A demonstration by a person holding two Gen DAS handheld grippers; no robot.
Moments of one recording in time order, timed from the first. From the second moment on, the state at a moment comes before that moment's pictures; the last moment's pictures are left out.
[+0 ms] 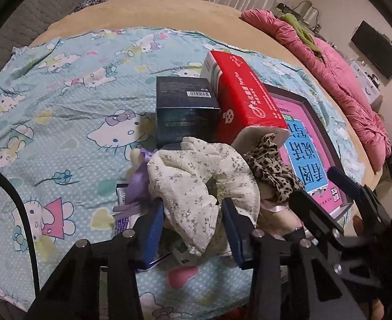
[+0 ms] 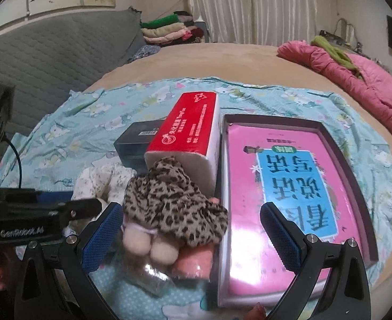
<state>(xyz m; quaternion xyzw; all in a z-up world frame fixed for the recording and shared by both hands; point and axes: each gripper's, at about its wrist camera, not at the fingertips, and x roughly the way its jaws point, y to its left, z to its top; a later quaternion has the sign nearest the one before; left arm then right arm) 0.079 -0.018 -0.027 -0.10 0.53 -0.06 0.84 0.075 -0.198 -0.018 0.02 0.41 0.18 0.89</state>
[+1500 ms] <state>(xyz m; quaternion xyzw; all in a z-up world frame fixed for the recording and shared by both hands) 0.073 -0.085 0.067 -0.06 0.43 -0.14 0.89 0.066 -0.273 0.032 0.12 0.33 0.20 0.91</state>
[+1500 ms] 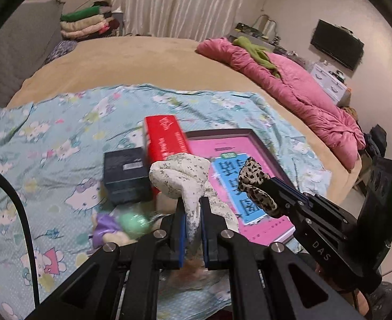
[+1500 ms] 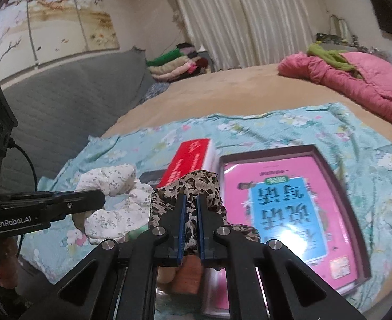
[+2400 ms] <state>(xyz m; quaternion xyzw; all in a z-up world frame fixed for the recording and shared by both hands) 0.080 -0.201 0.054 0.06 0.43 -0.17 0.88 0.061 -0.399 -0.003 0.18 0.35 0.06 0.92</state>
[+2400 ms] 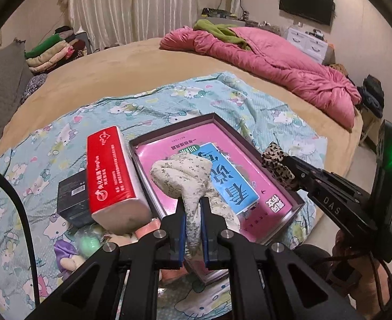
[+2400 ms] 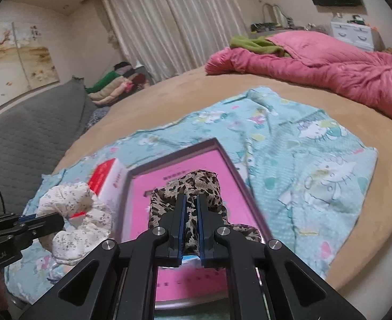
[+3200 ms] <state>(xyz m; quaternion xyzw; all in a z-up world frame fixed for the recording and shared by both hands) 0.102 -0.234 -0.036 0.07 0.52 -0.18 0.83 0.081 -0.396 -0.063 0.13 0.46 0.01 0.88</state>
